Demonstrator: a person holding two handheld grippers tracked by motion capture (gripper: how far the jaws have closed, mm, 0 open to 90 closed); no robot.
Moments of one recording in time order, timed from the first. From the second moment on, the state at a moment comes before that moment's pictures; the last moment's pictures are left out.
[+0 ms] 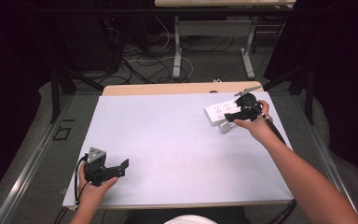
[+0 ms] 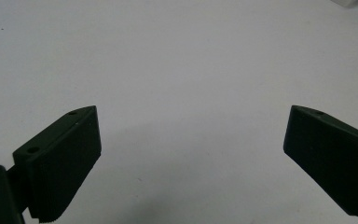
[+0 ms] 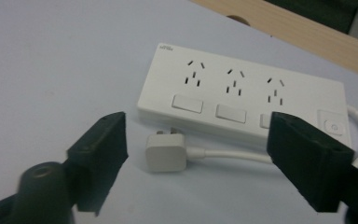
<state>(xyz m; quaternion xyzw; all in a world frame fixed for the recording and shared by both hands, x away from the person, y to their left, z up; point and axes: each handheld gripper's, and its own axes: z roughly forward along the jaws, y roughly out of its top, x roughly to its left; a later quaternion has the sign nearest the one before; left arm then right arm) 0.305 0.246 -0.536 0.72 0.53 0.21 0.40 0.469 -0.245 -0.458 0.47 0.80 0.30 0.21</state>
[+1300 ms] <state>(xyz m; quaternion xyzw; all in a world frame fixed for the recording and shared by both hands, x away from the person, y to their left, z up) 0.304 0.243 -0.536 0.72 0.53 0.21 0.40 0.392 -0.235 -0.464 0.40 0.82 0.34 0.20</state>
